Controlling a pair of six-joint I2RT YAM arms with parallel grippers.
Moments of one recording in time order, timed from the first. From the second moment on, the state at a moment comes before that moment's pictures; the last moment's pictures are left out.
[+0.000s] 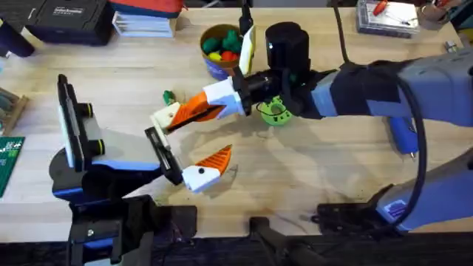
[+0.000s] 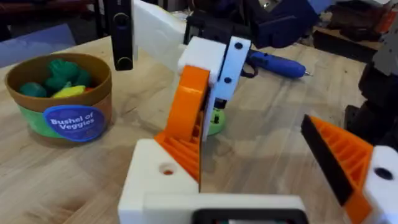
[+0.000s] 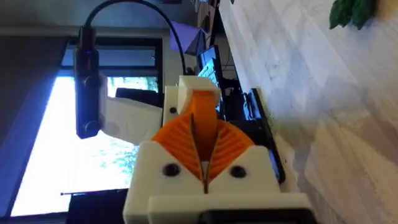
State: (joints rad) left arm 0.17 0.01 0.02 -0.15 1.21 -0.02; right arm 0.61 1.78 0.84 0.60 -1.20 1.15
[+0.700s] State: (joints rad) left arm 0.17 0.01 0.02 -0.14 1.19 -0.03; right arm 0.63 1.78 0.84 0.61 -1.12 1.19
